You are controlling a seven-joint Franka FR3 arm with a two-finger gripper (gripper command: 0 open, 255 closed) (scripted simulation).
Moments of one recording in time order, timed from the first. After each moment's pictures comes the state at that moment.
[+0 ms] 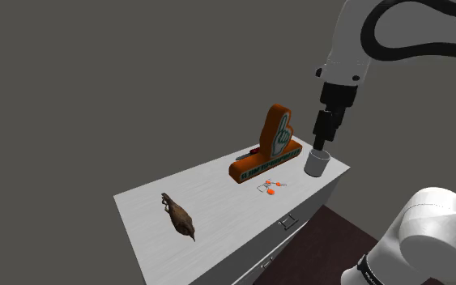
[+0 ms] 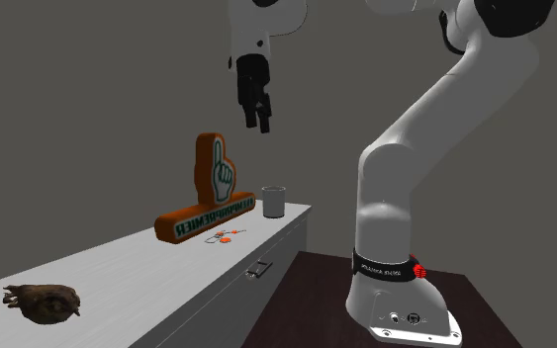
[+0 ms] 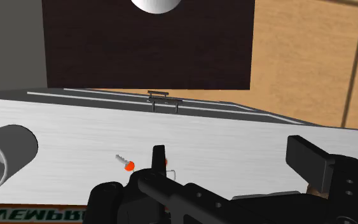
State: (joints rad) arm 0.00 -0.77 0.03 -2.37 0.09 1.48 -0.05
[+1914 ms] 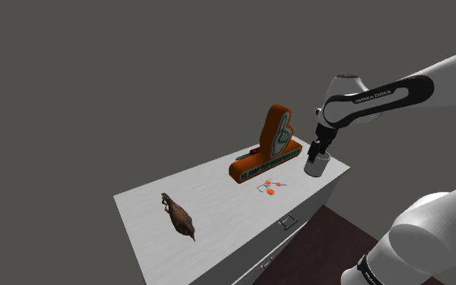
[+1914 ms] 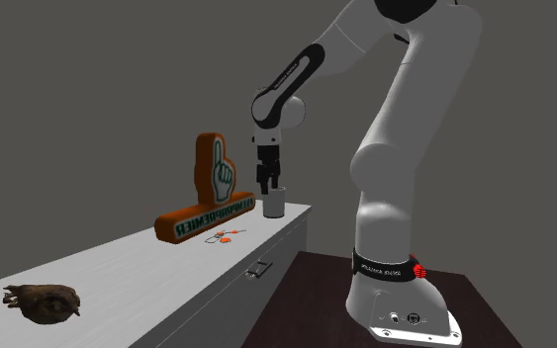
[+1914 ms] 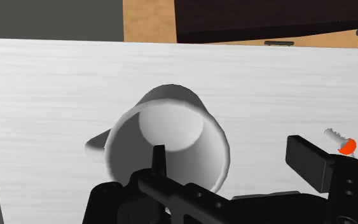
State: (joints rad) arm -0.22 -0.37 -0.31 -2.59 -0.23 2.25 -0.35
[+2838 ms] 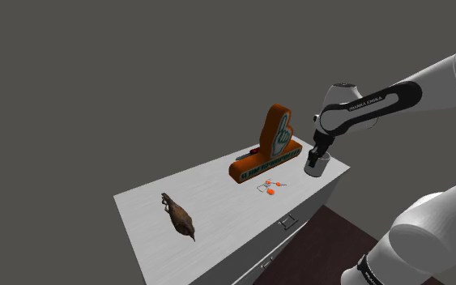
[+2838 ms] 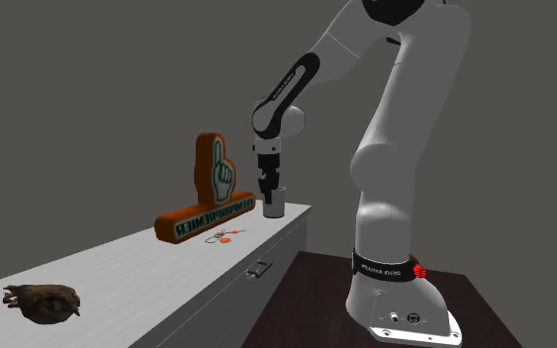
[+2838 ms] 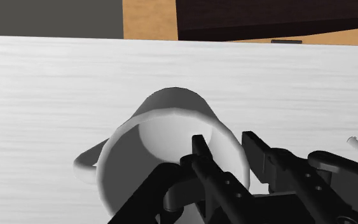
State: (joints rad) arm -0.22 -0.31 -0.33 -2.62 -0.23 2.34 -0.35
